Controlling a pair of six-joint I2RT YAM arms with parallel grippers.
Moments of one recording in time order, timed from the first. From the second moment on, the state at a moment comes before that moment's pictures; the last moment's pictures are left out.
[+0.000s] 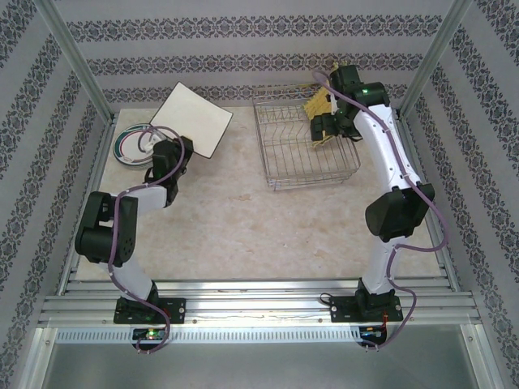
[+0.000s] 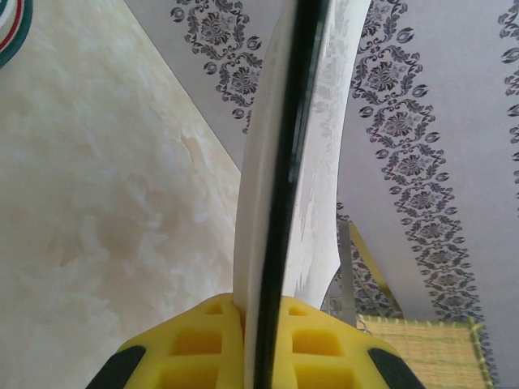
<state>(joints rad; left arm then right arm) -0.12 1.71 0.85 0.64 -0.07 -1.10 0.20 1.95 2.17 -1.37 0.10 0.12</state>
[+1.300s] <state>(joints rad) -0.34 2.05 0.86 0.74 -0.58 -1.60 0.25 1.96 2.15 -1.42 0.15 0.06</state>
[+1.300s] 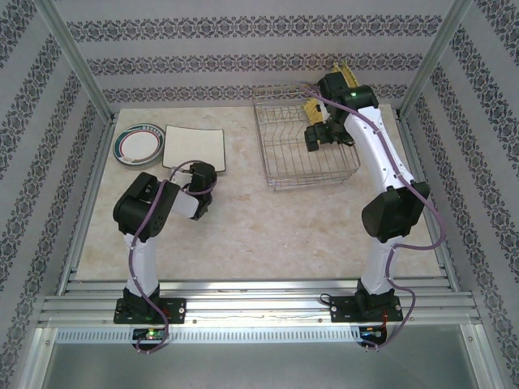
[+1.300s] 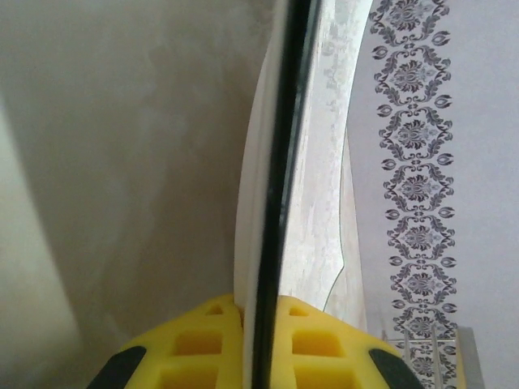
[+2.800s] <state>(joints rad) -0.32 2.04 1.05 0.53 -0.39 -1.69 0.27 1.97 2.07 -1.38 0.16 0.05</state>
